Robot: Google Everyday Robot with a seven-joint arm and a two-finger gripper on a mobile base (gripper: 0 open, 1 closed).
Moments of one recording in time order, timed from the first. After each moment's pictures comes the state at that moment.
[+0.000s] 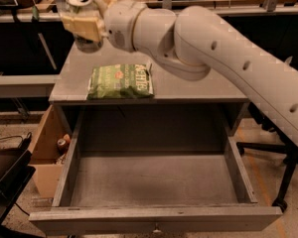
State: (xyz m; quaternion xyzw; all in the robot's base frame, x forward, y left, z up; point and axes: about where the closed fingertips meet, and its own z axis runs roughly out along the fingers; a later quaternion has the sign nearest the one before) arm 0.603 0.140 1.053 -0.40 0.55 0.33 0.66
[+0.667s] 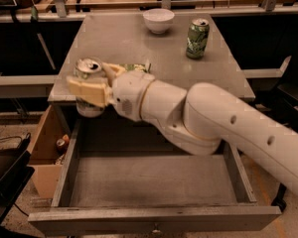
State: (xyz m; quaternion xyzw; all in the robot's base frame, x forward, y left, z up) arm 0.509 0.125 0.956 -0.32 0.61 0.41 0.60
